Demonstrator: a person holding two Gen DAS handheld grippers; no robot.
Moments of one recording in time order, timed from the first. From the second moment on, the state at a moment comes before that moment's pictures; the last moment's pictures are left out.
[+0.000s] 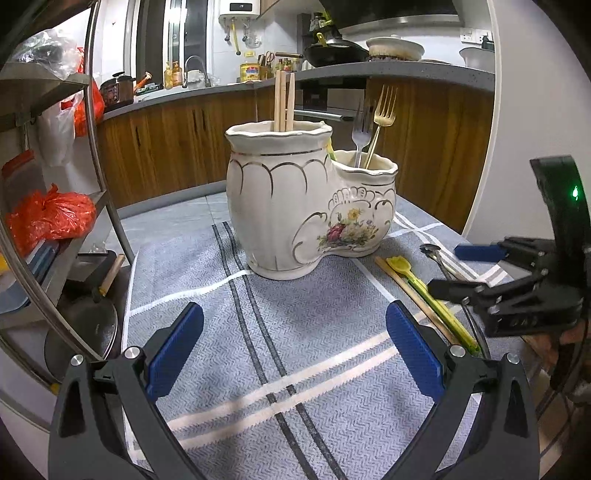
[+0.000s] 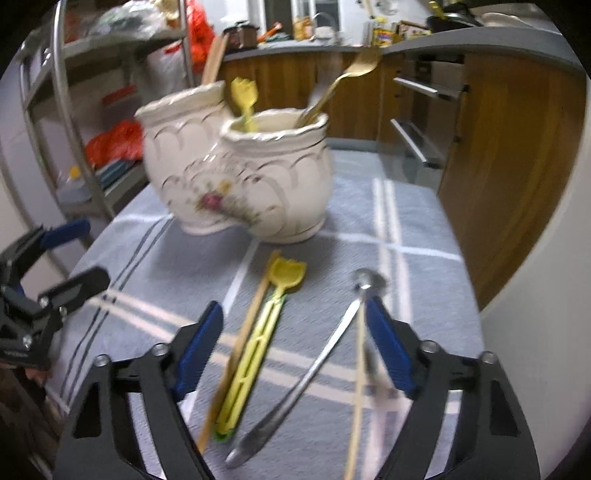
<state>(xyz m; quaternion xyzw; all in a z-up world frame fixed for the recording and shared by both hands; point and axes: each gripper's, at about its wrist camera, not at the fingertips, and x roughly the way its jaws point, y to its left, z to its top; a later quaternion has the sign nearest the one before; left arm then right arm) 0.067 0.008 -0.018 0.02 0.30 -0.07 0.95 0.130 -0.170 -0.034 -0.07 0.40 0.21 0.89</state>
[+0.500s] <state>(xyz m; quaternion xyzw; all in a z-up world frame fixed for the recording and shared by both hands) 0.066 0.008 -0.018 0.03 0.30 -0.08 0.95 0.141 -0.158 -0.040 -0.09 0.44 0.21 0.87</state>
